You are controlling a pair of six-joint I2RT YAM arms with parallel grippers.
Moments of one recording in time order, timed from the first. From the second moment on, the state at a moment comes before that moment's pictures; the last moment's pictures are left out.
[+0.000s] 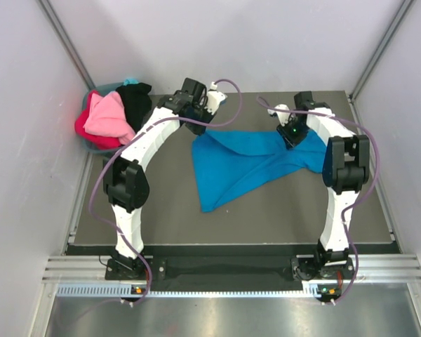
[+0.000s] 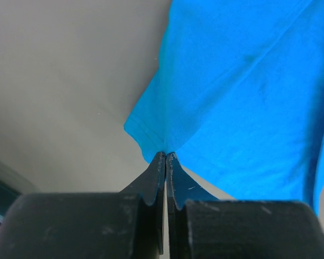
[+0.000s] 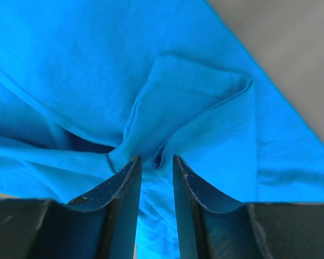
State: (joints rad) left arm -0.45 2.00 1.95 -0.86 0.13 0.33; right arm 0.10 2.14 1.75 -0.83 -0.21 -0.67
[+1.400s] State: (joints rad) left arm -0.44 2.01 1.95 -0.84 0.15 0.32; right arm 0.36 1.29 1.17 -1.08 -0.23 -0.73
